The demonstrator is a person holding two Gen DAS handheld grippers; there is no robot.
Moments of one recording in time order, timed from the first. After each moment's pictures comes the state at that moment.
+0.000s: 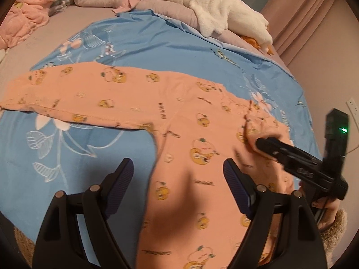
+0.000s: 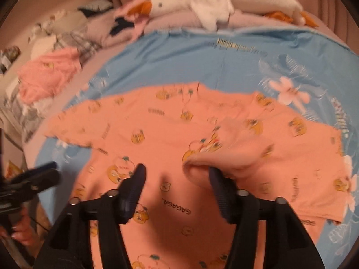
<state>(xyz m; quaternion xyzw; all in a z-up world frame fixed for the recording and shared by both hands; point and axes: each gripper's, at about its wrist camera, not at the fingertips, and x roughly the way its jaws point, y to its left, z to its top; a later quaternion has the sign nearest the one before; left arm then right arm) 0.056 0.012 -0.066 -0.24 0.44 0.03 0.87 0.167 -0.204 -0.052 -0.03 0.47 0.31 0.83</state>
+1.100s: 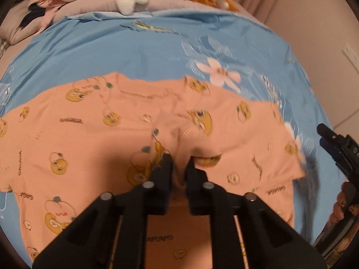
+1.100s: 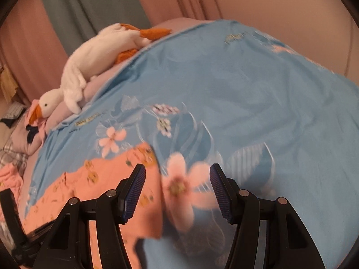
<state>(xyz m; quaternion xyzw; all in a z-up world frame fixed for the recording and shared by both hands) 0.206 -0.140 -0.099 -0.12 0.47 -0.03 0.87 0.203 -0.429 -0.056 0.17 0.39 0.02 0.90</state>
